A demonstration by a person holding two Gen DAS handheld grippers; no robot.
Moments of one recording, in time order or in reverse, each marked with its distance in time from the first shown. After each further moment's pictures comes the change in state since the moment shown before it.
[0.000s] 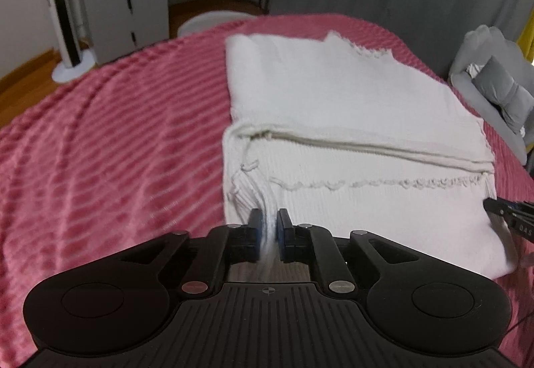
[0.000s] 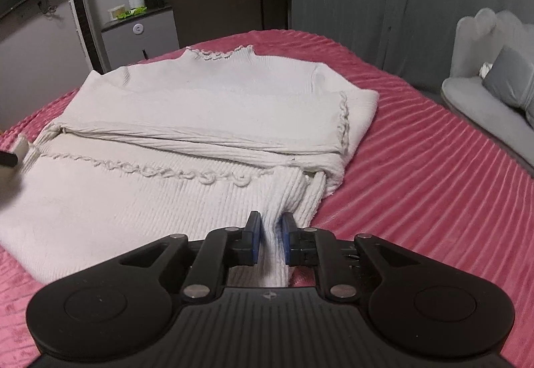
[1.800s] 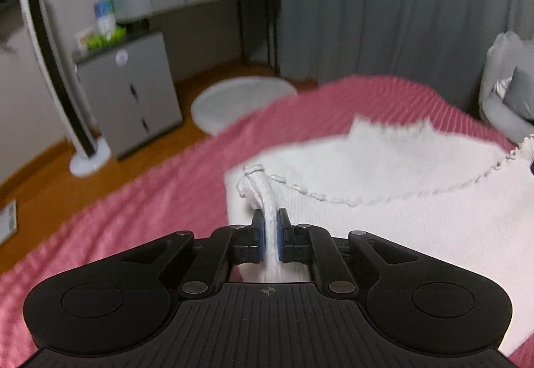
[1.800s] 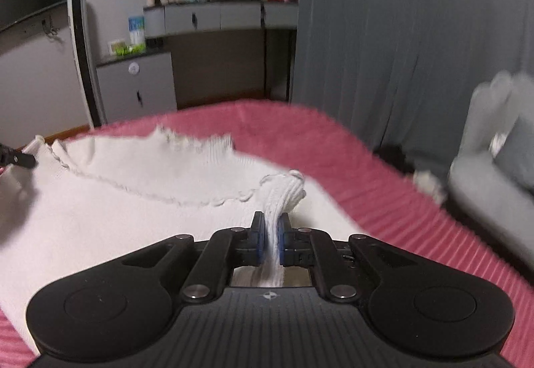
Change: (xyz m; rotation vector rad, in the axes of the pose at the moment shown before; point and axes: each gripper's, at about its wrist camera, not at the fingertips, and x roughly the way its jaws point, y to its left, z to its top) left arm 0.046 -0.020 0.116 0.175 -0.245 0.157; right arm 0.051 -0.023 0.103 -0.107 -0.208 -0.033
